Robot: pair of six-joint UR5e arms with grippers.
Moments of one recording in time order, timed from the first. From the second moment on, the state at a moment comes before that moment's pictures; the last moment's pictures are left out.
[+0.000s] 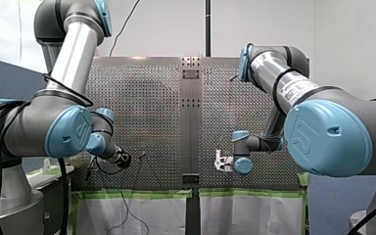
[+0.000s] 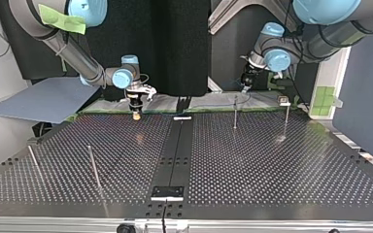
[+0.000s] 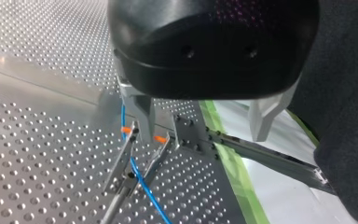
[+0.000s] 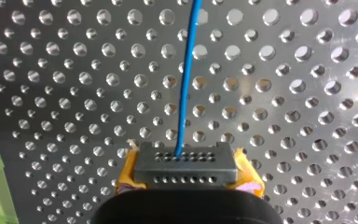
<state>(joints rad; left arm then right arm) 0.06 -2.12 -2.16 -2.47 -1.28 -1.41 2.00 -0.50 1.37 -0.71 1.62 1.59</state>
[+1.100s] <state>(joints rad) -0.01 -2.11 -2.16 -2.35 -1.37 -1.53 2.00 -0.50 1.37 -0.71 1.62 1.59</state>
